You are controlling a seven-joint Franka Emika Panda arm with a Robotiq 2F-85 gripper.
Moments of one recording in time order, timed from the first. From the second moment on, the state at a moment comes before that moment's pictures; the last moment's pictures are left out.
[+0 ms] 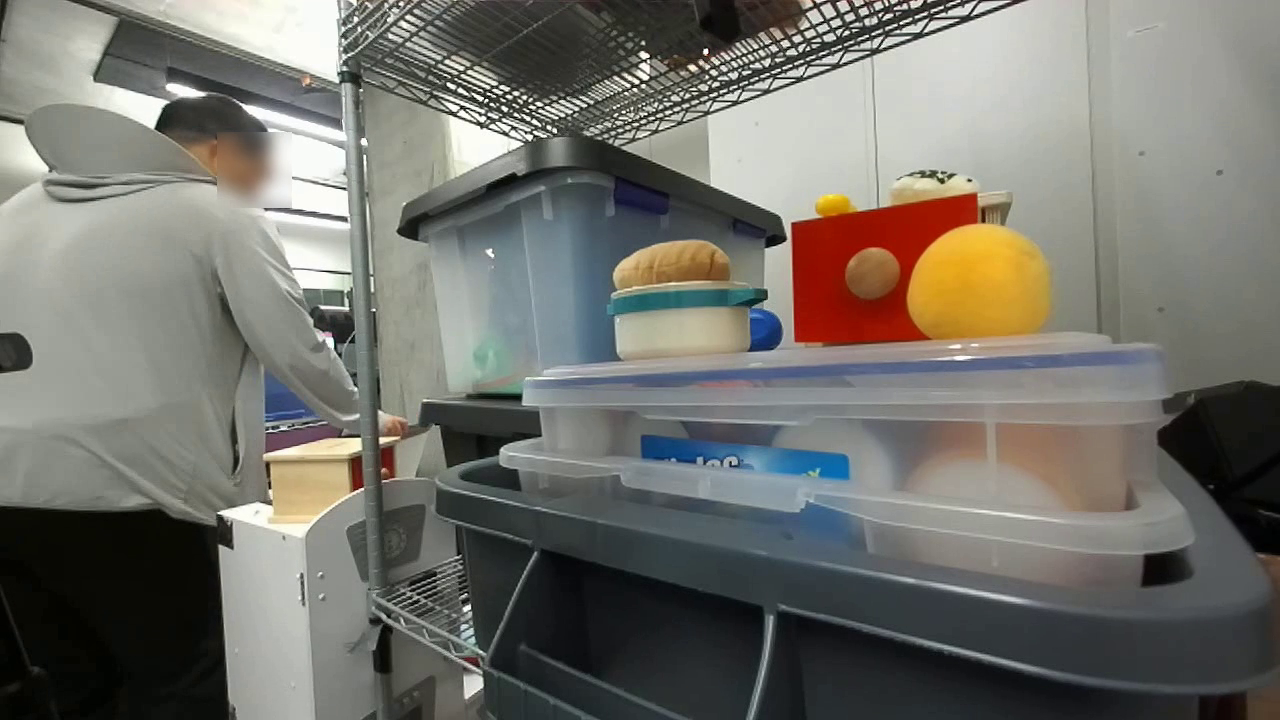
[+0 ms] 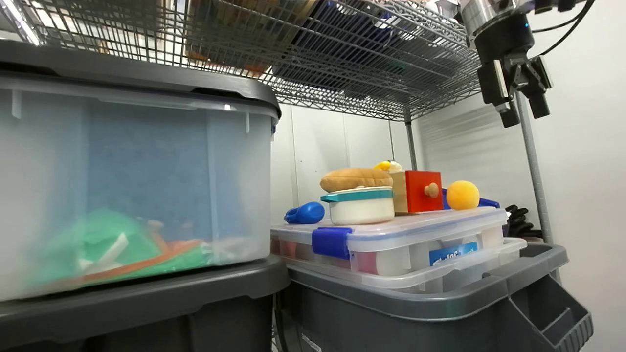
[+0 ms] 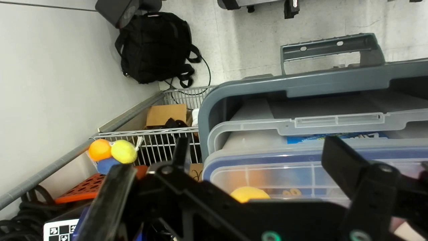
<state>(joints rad) -0.14 -0.25 -0.10 -2.03 -0.27 1.82 -0.10</state>
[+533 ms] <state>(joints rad) -0.14 -0.22 -0.12 -2.02 -0.12 1.82 -0.11</state>
